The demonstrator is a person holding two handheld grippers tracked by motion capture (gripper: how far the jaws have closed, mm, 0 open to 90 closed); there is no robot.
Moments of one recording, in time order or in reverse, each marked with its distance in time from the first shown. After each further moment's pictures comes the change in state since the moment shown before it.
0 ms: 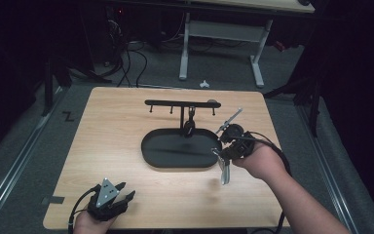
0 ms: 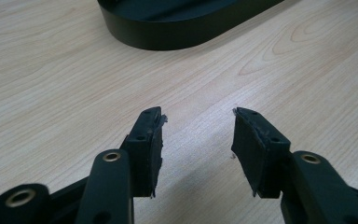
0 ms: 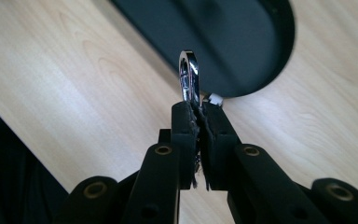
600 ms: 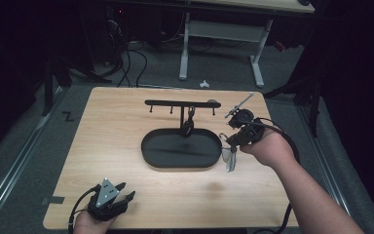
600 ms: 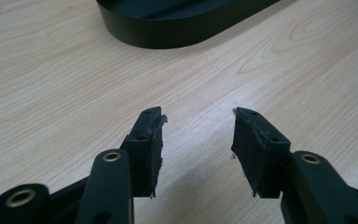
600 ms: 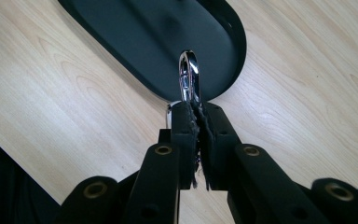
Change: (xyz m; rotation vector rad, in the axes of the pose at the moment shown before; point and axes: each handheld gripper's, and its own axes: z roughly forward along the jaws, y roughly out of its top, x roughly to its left) left arm 0.001 -0.001 0.000 0.005 -0.007 -0.002; right arm -0.025 0.009 -0.026 -0.025 -0.043 0.055
